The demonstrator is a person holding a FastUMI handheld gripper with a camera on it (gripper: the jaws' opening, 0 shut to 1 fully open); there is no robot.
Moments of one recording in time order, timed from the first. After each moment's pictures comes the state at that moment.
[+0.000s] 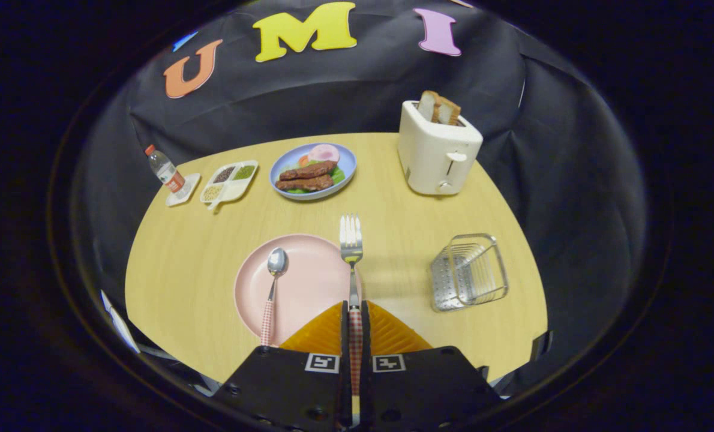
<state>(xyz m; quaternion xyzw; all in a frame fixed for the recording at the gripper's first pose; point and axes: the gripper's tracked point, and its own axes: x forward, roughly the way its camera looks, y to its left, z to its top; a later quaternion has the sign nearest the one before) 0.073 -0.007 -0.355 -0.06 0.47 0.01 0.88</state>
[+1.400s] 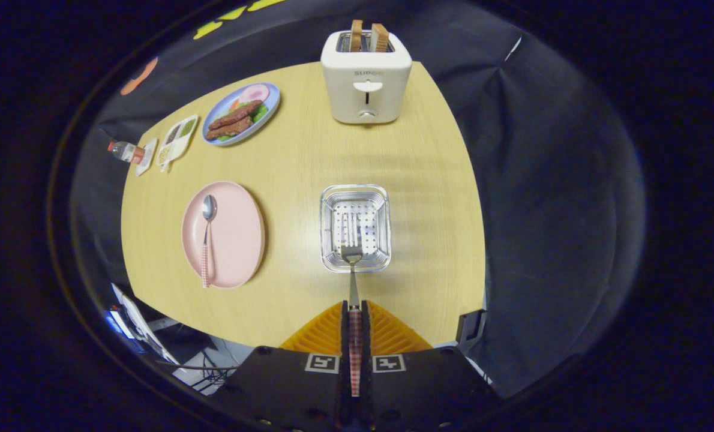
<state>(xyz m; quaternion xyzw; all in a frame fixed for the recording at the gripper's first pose) 0.056 -0.144 -0.347 -0.06 0.69 -0.02 0.72</state>
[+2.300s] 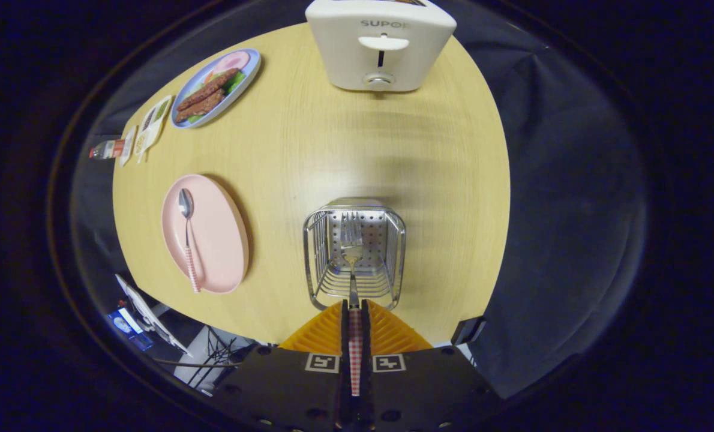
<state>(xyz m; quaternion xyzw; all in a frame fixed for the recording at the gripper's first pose) 0.098 -0.145 -0.383 -0.07 0.77 -0.01 0.63</state>
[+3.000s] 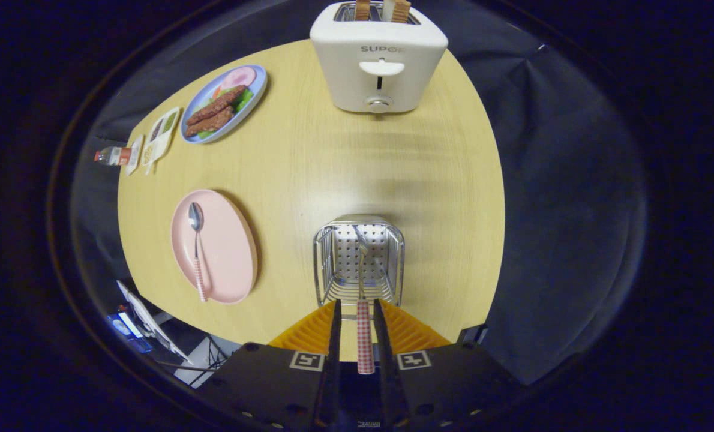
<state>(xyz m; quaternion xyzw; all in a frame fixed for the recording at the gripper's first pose) 0.107 -0.136 -0.372 -0.06 0.74 -0.01 0.68</state>
